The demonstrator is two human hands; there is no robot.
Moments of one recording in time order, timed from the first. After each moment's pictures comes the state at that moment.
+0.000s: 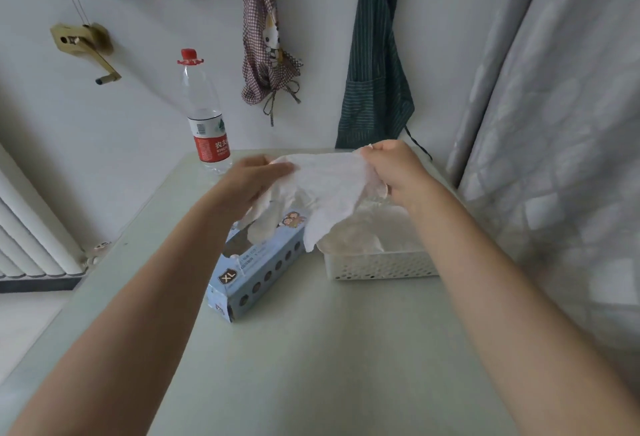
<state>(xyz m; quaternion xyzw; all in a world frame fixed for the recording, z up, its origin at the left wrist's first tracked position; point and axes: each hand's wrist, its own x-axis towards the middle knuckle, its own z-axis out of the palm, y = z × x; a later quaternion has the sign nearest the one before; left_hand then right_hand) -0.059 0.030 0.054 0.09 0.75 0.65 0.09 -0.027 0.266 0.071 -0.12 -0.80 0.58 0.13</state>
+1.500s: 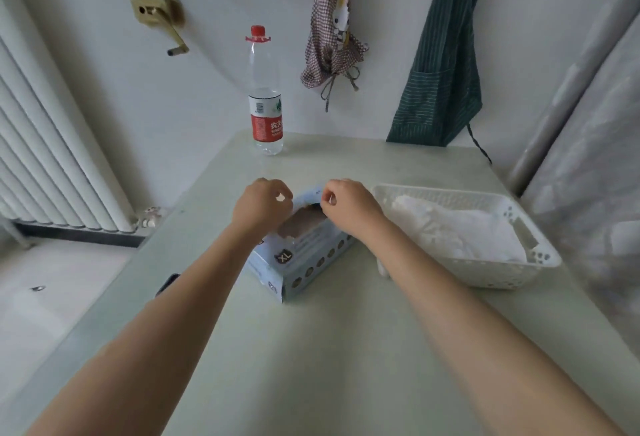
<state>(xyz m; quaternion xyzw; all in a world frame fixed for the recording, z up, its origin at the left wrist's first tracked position) -0.059 -0.044 -0.018 0.01 0.95 0.30 -0.08 -0.049 0.135 -0.008 0.12 -0.97 0.21 0.08</state>
